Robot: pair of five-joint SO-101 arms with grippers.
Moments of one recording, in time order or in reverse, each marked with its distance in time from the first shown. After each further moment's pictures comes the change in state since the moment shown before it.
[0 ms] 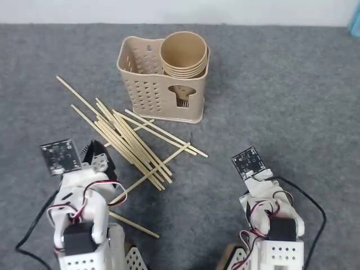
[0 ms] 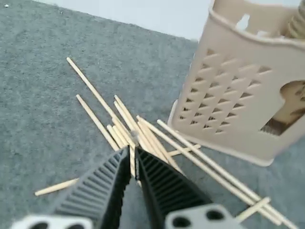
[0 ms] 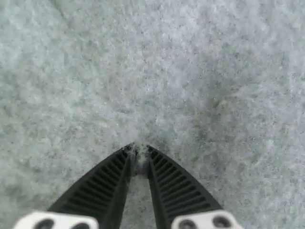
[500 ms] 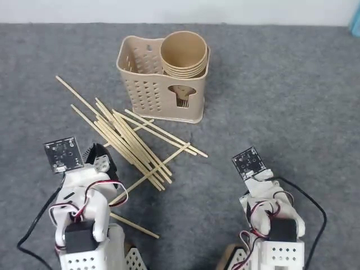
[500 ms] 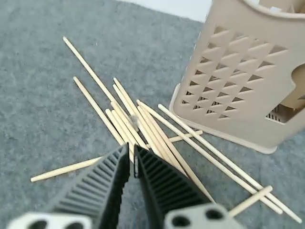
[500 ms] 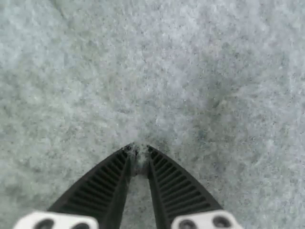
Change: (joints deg) left arm 0.3 0.0 2.7 0.2 0.0; right arm 0.0 0.0 0.0 0.0 0.0
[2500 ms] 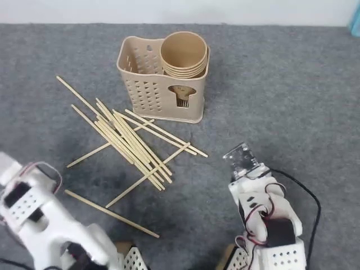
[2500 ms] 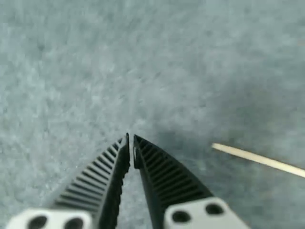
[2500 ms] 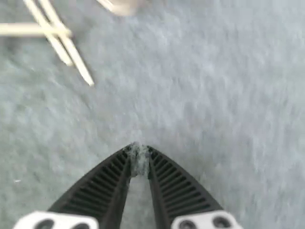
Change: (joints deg) left arm -42.6 67.1 -18.2 -20.4 -7.1; right arm -12.8 0.0 -7.3 -9.8 -4.7
